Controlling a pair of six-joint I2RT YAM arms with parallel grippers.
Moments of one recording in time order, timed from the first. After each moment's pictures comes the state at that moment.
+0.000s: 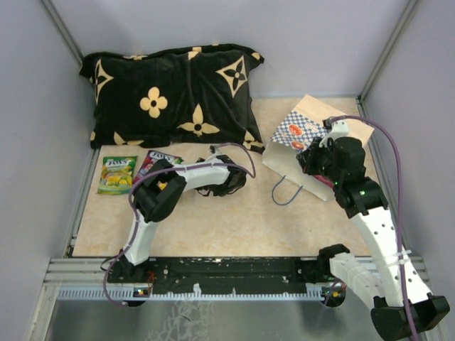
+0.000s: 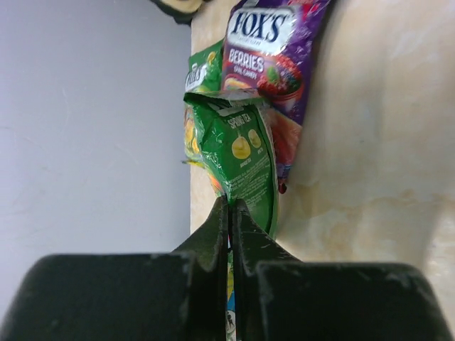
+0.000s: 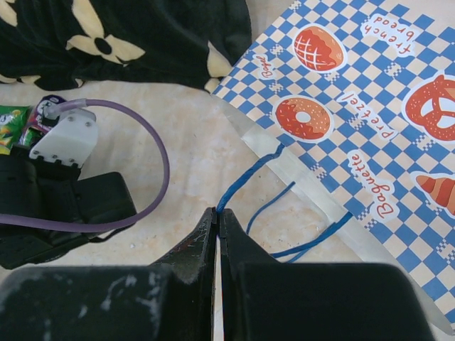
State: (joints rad) left arm -0.89 2.13 1.47 -1.38 -1.25 -0.86; right arm 0.26 0.83 0.96 -0.53 -0.09 0.31
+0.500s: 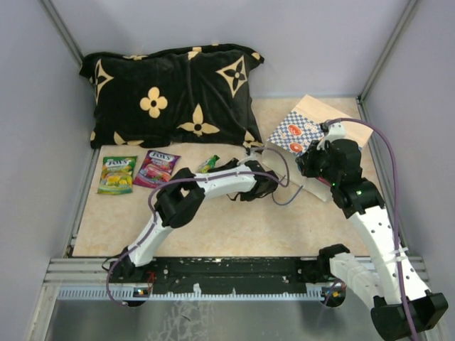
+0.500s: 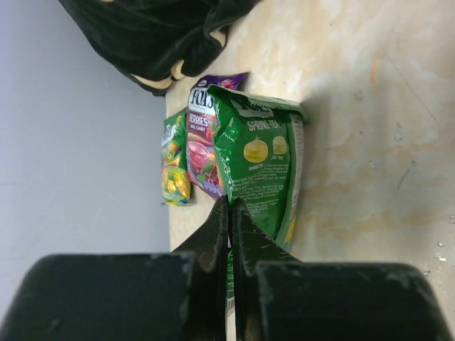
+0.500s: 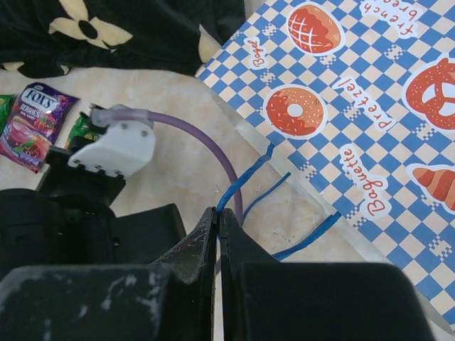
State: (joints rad) left arm -1.04 2.27 1.80 -1.39 -1.26 -0.76; right arm 0.26 0.83 0.91 -0.51 -0.09 0.30
